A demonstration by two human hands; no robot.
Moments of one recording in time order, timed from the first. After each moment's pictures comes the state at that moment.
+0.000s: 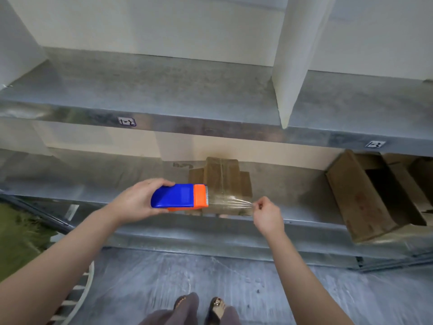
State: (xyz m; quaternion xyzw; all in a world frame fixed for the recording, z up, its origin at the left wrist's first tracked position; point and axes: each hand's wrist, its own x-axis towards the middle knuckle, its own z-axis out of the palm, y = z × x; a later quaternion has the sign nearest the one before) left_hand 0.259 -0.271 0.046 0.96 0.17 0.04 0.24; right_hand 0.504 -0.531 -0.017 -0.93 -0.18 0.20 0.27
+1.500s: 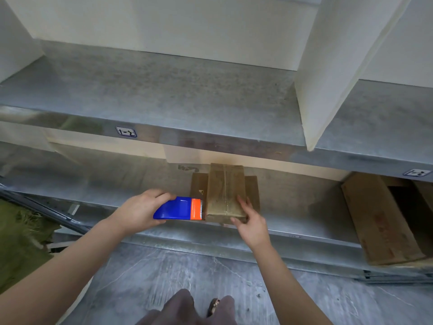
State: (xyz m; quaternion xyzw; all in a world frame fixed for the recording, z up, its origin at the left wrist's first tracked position) left_hand 0.264 -0.258 0.013 0.97 0.20 -0.03 0.14; right_hand 0.492 -0.489 -0.053 -0.85 -0.30 0.27 0.35
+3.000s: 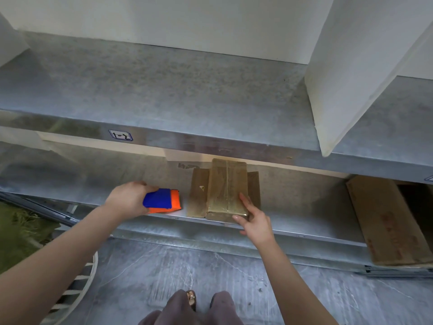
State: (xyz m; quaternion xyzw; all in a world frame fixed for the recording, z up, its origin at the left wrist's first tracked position) left_hand 0.273 -0.213 0.008 0.93 0.32 -0.15 0.05; right_hand 0.501 -0.483 -0.064 -0.80 -0.24 0.34 0.44
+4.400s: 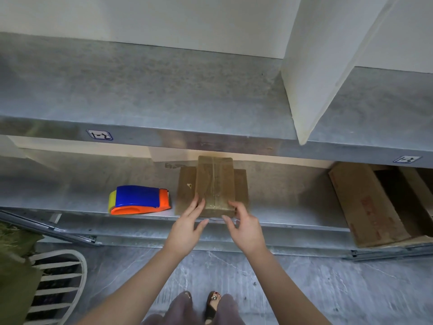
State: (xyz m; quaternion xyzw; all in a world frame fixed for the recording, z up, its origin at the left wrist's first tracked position) left_hand 0.338 -0.365 -0.063 0.86 0.29 0.08 0.42; right_hand 0.473 -0.502 -0.061 -0.86 -0.32 0.18 0.35
